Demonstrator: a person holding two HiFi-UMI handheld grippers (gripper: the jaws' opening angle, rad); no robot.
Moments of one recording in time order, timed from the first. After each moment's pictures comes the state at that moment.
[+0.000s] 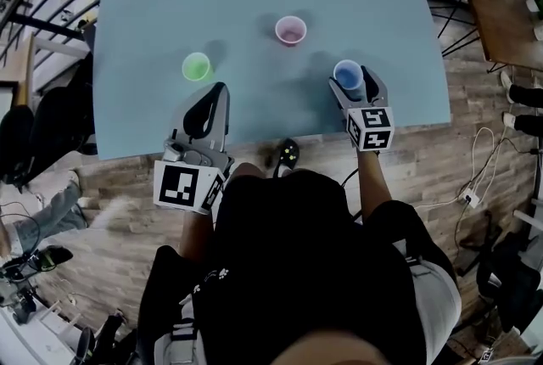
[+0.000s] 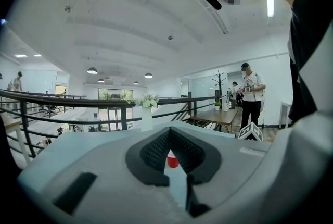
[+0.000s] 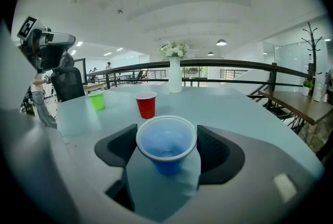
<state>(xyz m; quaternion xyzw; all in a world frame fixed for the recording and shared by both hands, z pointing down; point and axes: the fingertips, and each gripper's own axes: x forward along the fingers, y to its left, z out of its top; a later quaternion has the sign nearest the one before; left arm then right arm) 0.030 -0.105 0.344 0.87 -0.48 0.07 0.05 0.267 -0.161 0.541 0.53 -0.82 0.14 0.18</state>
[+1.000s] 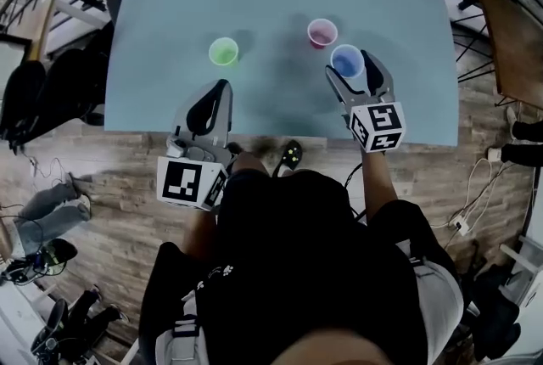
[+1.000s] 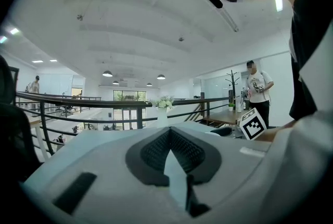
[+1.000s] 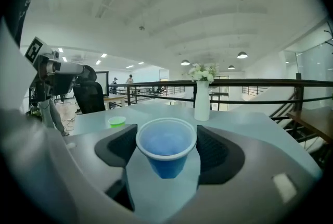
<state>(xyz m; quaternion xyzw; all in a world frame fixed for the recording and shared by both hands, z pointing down) -0.020 -0.085 0.340 0.83 -0.55 0.06 0.05 0.179 -0.182 0.453 0.44 -0.89 0.07 0.12</state>
